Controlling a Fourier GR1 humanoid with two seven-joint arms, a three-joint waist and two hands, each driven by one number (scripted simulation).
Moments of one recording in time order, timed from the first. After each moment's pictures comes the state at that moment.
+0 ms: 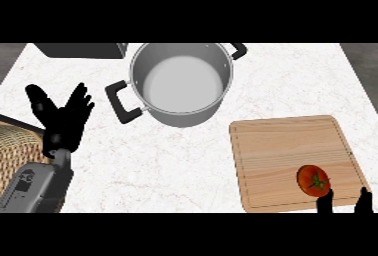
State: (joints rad) left arm -0.27 0.34 -0.10 -1.38 0.32 0.37 0.36; right arm 0.35 -0.10 0.00 -1.43 0.69 -0.86 0.36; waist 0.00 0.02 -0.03
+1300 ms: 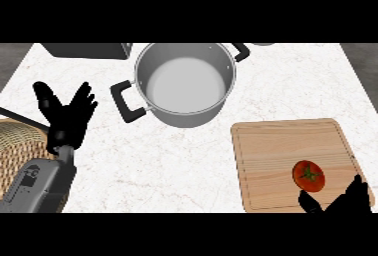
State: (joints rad) left arm -0.30 0.32 -0.09 -1.33 0.31 0.34 0.36; right arm 0.29 0.00 0.06 -1.73 1.17 -0.42 1.01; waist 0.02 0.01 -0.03
